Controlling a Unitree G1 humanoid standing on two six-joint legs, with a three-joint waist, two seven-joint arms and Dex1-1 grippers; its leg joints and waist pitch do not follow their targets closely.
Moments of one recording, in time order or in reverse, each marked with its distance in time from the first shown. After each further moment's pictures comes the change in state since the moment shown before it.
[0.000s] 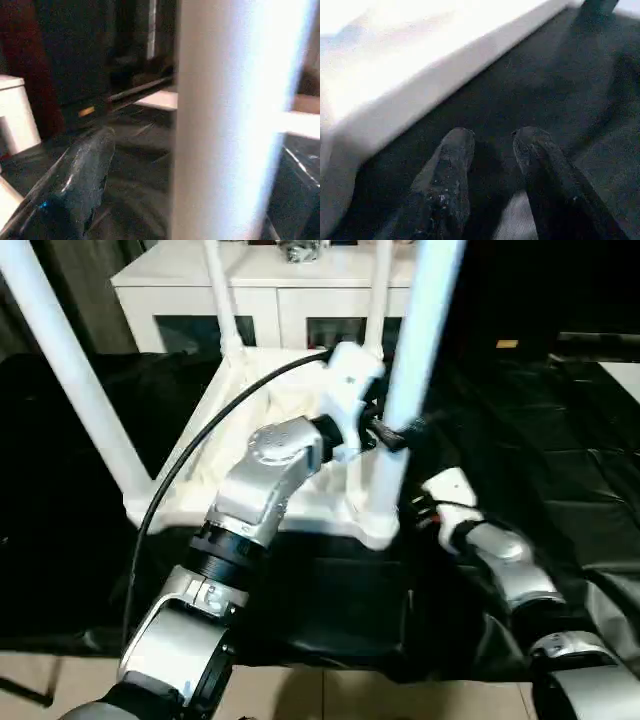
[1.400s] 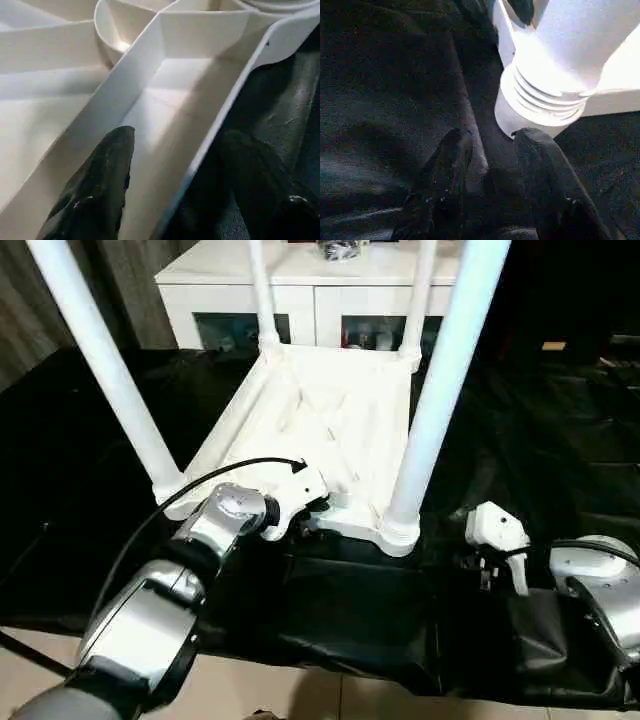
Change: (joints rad) left arm -0.095 0.155 -0.227 0.853 0.383 -0.403 -0.164; right arm 0.343 -0.363 0.169 -0.744 0.105 0.262 0.636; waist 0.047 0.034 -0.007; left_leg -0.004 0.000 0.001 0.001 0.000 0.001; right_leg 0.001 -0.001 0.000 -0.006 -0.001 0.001
